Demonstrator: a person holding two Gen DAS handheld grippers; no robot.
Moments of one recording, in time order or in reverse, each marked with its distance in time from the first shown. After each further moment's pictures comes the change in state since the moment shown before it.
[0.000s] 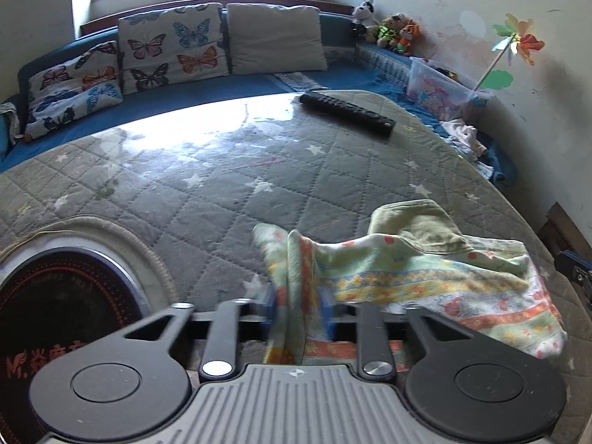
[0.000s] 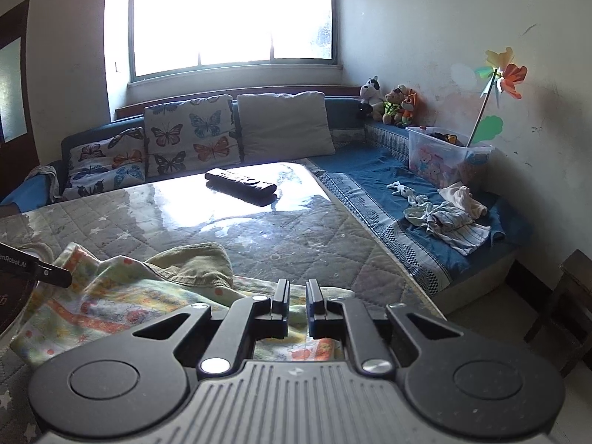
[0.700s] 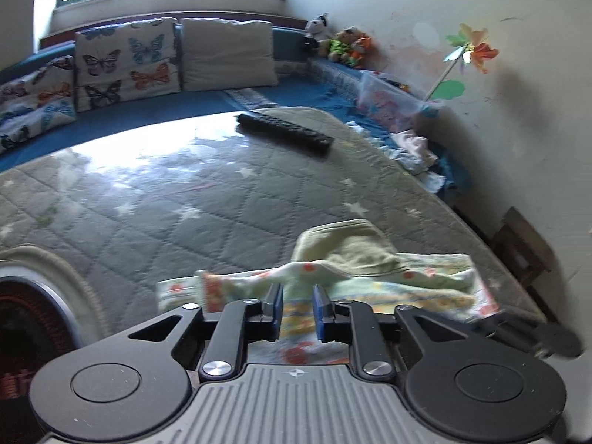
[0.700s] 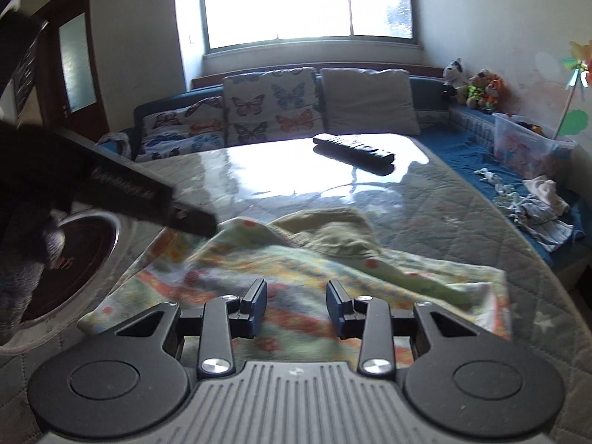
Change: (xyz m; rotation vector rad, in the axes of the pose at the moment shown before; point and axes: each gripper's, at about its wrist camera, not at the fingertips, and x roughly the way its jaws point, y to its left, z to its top) left arm 0.007 -0.031 0.011 0.039 -0.044 -0.201; right arm 0.034 0.084 -0.023 -0.103 0.090 0.248
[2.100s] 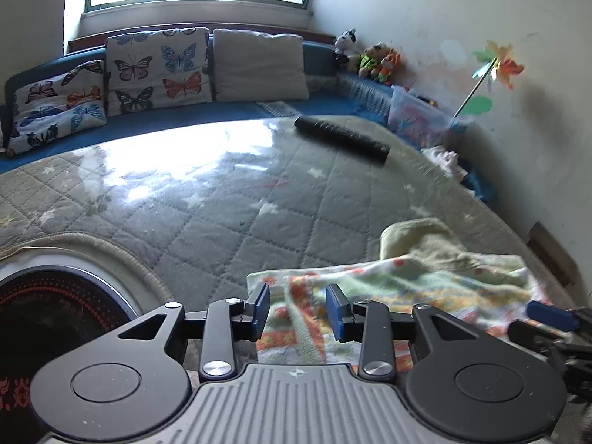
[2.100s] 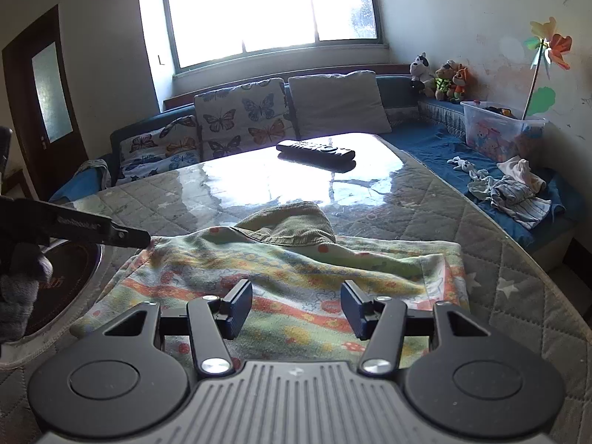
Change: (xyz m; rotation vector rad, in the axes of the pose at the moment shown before) left arm -0.004 0.064 -0.023 -0.030 -0.053 0.098; right arm -0.033 -0.032 -0.015 0.130 -0.052 -0.062
